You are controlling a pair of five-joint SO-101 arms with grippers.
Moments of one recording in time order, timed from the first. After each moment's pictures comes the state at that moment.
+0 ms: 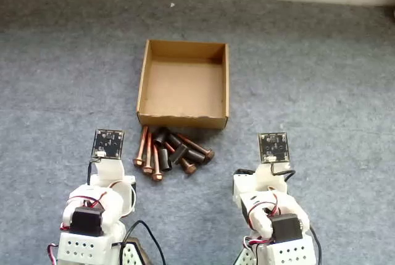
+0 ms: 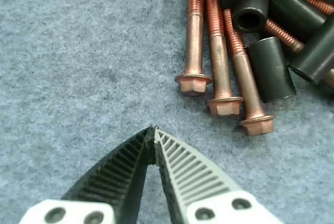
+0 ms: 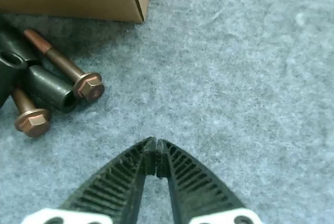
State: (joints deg) left arm -0.4 -104.1 96.0 77.0 9.9; right arm -15.4 -103.6 95.9 65.6 -4.0
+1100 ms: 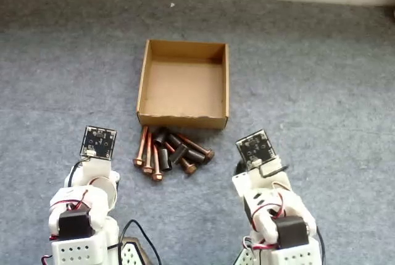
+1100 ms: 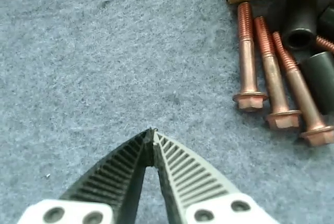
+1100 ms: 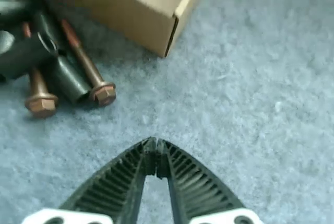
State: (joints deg) left arm -14.7 -104.1 90.3 76.6 -11.3; right arm -17.0 -103.5 85.4 65.6 18.9
